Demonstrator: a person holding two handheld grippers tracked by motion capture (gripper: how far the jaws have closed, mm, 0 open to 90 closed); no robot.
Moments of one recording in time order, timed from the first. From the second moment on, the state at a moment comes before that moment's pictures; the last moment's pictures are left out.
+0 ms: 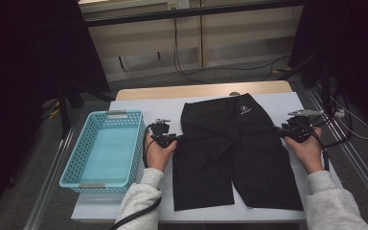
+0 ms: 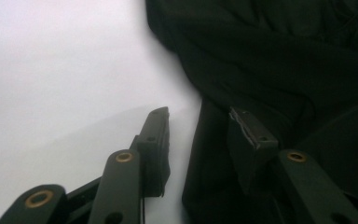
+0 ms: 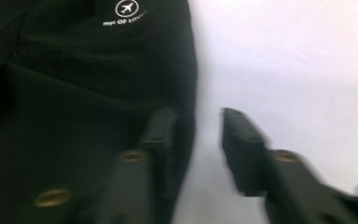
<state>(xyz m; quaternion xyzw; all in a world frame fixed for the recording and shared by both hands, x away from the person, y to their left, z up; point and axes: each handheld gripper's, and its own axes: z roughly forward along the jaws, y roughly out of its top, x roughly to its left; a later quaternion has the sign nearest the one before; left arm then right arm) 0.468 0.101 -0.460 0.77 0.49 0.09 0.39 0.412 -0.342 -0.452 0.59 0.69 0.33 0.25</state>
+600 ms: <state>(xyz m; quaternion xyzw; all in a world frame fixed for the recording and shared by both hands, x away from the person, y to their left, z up) 0.485 0.093 -0.448 0.76 0.51 0.08 0.40 0.417 -0.342 -0.462 0.59 0.70 0.34 0.22</state>
